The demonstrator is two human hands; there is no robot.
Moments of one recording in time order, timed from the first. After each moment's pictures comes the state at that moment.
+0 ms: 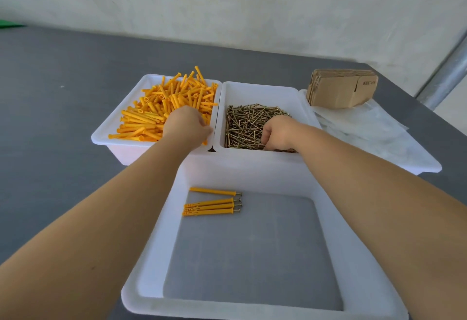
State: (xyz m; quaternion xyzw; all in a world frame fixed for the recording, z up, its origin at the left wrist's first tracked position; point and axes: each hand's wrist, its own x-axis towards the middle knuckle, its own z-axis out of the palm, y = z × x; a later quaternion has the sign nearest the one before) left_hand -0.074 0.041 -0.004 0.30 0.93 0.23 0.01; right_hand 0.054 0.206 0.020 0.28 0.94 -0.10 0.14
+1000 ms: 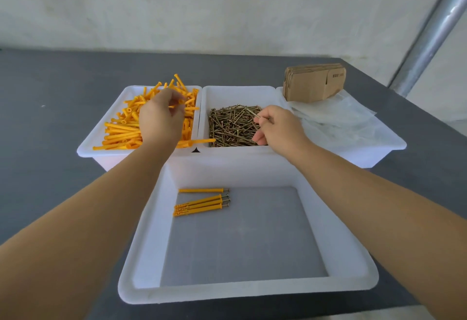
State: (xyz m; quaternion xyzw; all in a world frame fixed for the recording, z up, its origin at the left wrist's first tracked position) left_hand -0.059 0.029 0.011 0.31 0.82 0.46 -0.15; right_hand 0.116 0.177 0.017 0.30 0.82 -0.41 -0.24
